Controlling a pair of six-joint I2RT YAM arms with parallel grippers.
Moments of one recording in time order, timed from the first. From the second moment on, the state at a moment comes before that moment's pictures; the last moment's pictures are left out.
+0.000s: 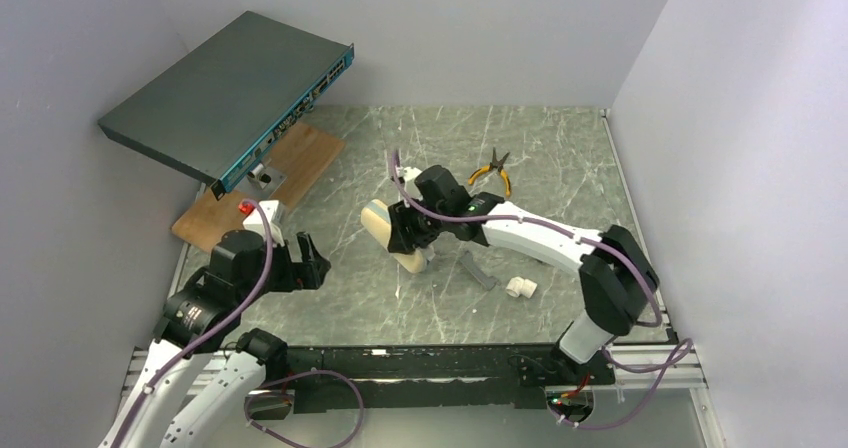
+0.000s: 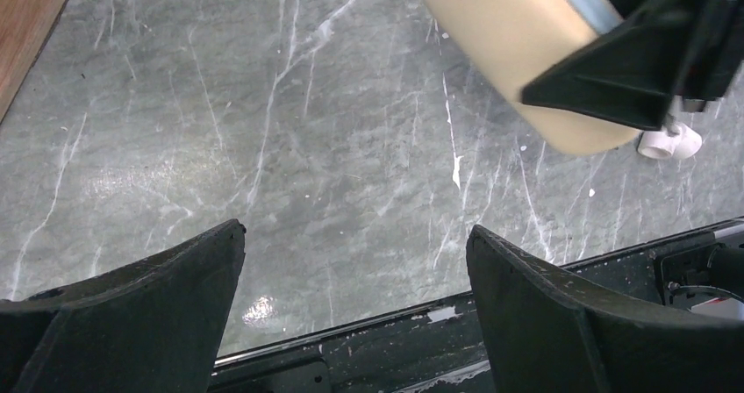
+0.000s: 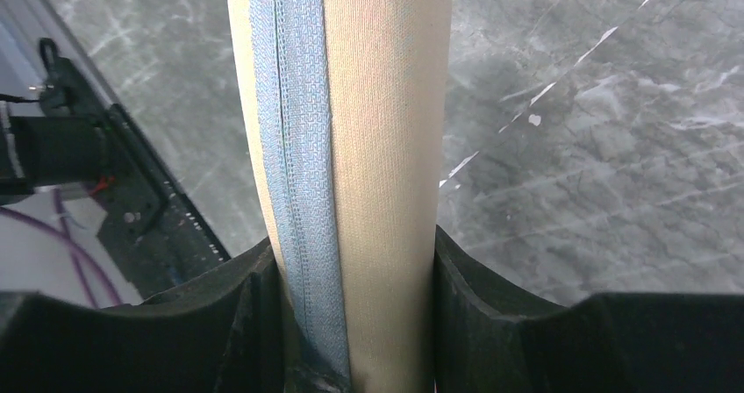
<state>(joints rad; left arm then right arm) -0.44 0.49 0.80 -0.92 -0.03 -0.45 0.83 1.65 1.16 -0.30 -0.28 0.30</state>
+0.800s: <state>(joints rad) -0.44 0.55 0.80 -0.92 -0.02 -0.45 0.81 1.43 1.14 -0.36 -0.27 0.62</state>
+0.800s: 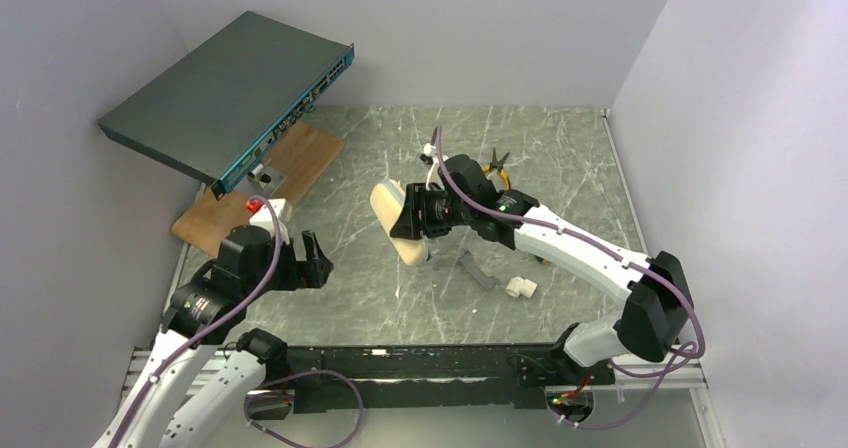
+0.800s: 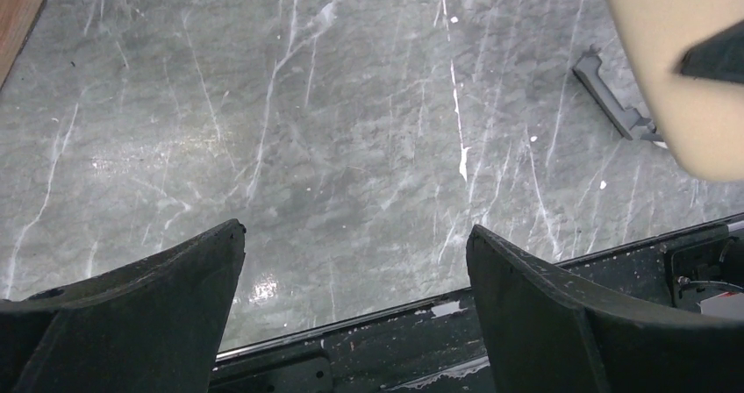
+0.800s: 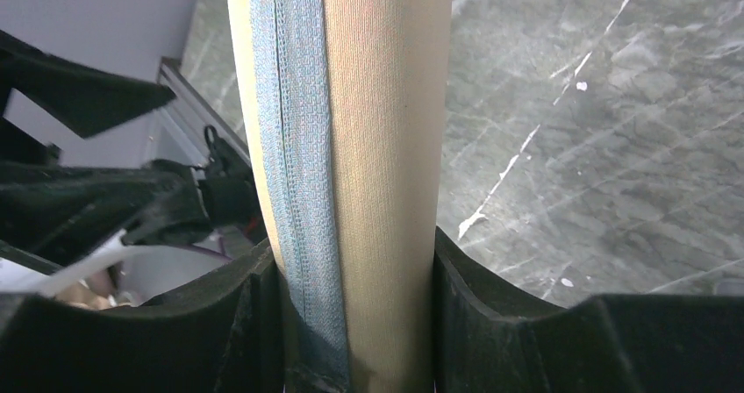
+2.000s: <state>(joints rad) -0.54 0.37 0.75 -0.83 -0.03 -0.41 0.64 1.51 1.42 -0.47 -0.55 0.85</state>
